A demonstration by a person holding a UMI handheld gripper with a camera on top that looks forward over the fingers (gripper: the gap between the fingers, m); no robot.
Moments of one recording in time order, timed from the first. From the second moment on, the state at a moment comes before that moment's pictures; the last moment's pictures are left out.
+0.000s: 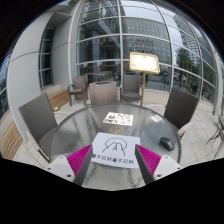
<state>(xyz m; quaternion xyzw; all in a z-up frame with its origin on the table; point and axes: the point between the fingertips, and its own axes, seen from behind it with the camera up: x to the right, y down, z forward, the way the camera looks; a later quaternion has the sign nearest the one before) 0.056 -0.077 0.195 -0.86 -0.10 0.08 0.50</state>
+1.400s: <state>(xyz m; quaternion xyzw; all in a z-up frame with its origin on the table) 0.359 0.181 -0.017 -0.92 0.02 -0.02 0.39</state>
